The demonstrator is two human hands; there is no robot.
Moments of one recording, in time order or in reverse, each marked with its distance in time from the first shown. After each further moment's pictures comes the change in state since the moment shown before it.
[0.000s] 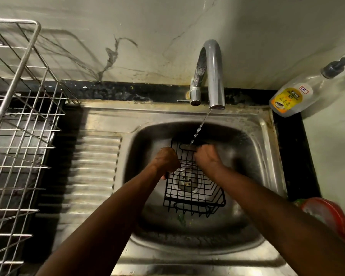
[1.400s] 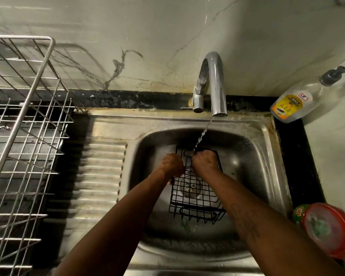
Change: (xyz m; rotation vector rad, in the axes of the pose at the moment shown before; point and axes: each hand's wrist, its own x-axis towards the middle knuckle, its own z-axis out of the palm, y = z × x) left_hand -0.010 0.011 -0.007 0.092 -0.063 0.016; right_hand 0.001 -0.023 -0.007 0.043 -0.115 0.036
